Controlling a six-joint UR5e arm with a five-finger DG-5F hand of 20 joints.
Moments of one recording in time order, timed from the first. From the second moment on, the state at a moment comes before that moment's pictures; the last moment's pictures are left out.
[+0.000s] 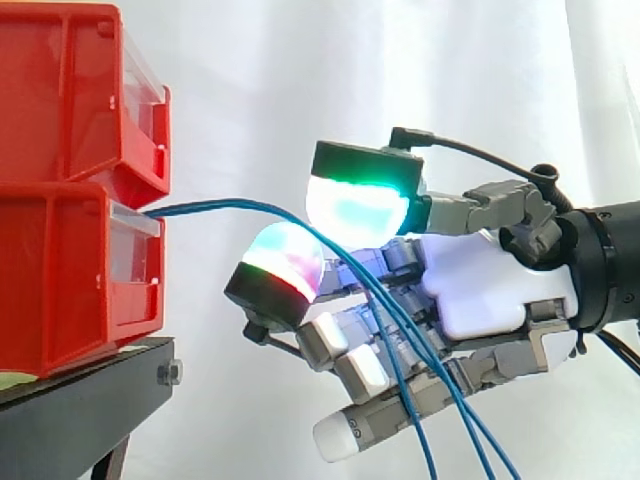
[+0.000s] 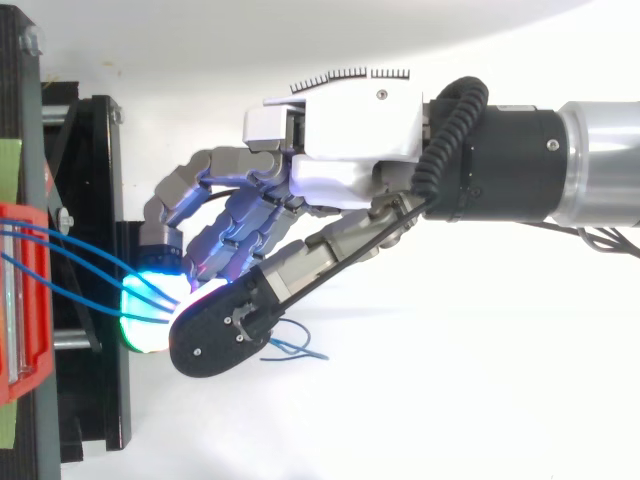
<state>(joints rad) 0.07 -2.36 -1.02 -3.05 -1.49 0.18</state>
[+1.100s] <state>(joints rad) 0.07 -2.36 -1.02 -3.05 -1.49 0.16</state>
